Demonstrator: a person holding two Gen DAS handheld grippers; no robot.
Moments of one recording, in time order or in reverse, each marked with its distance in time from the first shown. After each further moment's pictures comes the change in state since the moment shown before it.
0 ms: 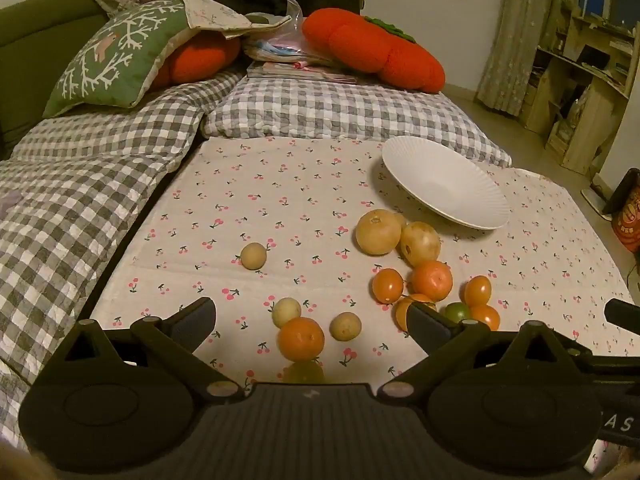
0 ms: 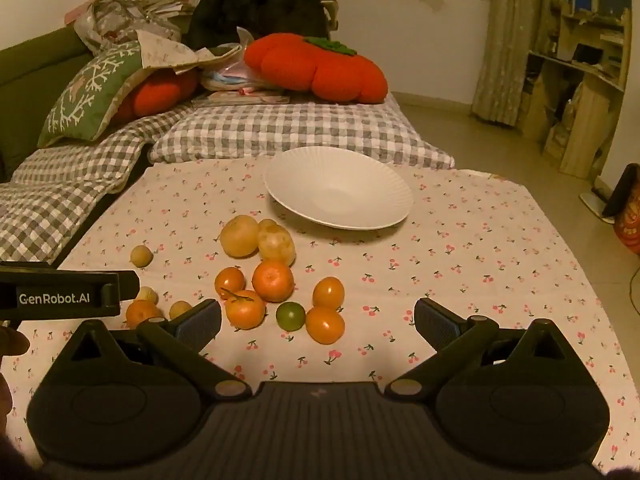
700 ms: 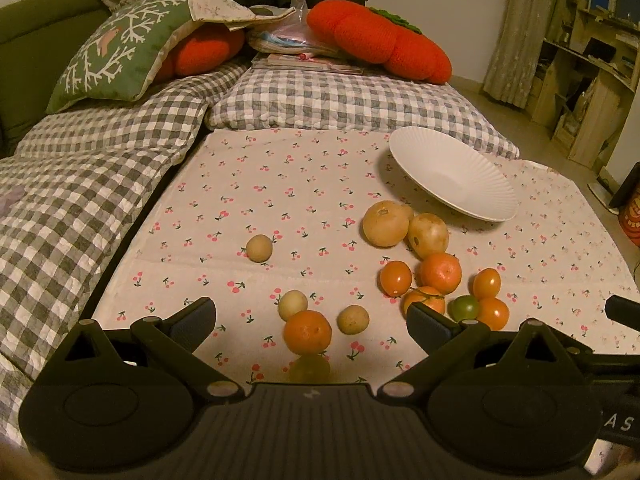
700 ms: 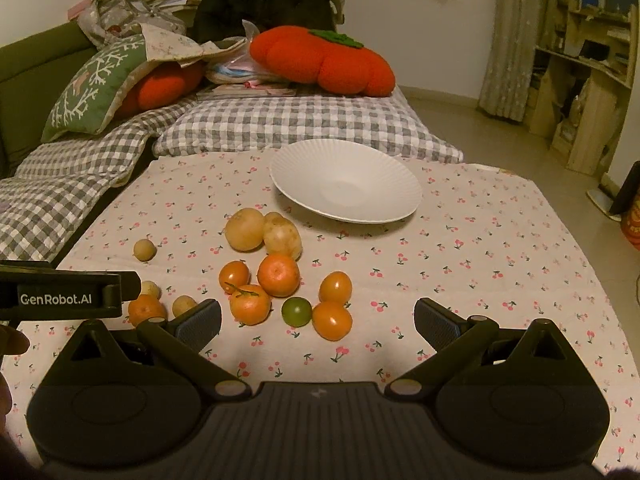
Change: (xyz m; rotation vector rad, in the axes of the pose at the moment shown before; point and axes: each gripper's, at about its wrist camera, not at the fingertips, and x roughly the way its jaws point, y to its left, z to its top) left arm 0.005 0.002 0.000 0.000 0.007 0.012; right arm 0.002 -0.001 0.001 -0.003 0.021 0.022
